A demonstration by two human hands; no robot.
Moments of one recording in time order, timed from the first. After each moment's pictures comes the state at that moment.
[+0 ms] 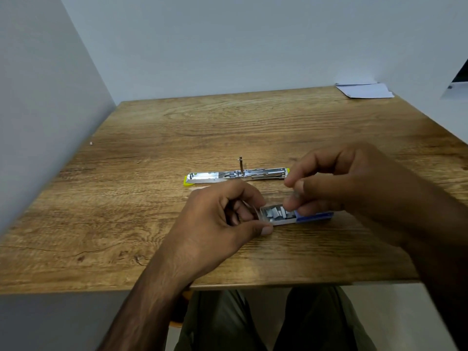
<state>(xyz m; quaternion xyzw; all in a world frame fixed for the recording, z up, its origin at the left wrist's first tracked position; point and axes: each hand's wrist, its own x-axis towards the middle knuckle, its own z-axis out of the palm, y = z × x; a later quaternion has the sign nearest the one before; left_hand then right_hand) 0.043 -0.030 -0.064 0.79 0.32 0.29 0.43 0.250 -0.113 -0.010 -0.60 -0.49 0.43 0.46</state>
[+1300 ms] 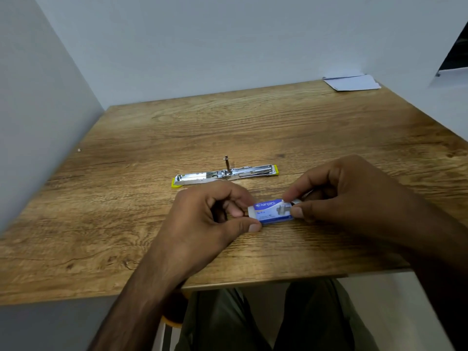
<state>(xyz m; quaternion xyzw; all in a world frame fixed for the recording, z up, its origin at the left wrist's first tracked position) 0.050 -0.035 -0.059 0.78 0.34 0.30 0.44 0.267 -0.125 -0.030 -0.71 -0.54 0.31 0.33</state>
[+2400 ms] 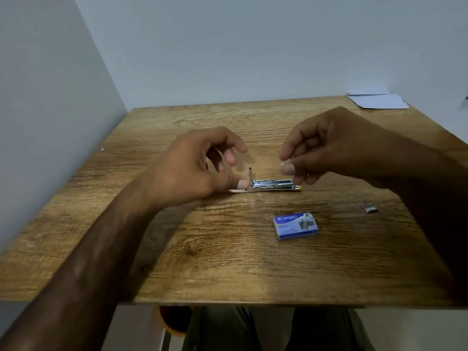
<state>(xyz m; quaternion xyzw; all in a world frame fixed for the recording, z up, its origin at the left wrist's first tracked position) 0.035 0.055 -0.012 0.87 0.29 0.25 0.32 0.285 -0.039 0.004 -0.59 -0.62 0.36 0.36</state>
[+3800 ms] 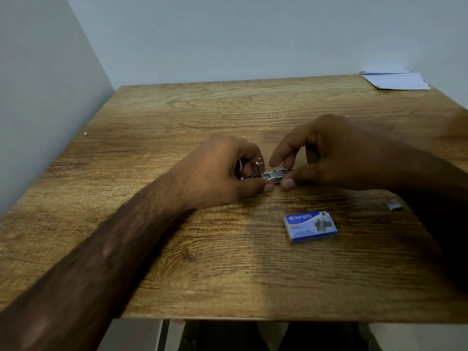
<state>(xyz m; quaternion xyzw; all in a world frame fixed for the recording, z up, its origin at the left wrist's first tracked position) 0.065 0.067 -0.043 0.92 0.27 0.16 0.23 0.275 -0.017 -0.017 -0.63 -0.72 0.20 0.20</state>
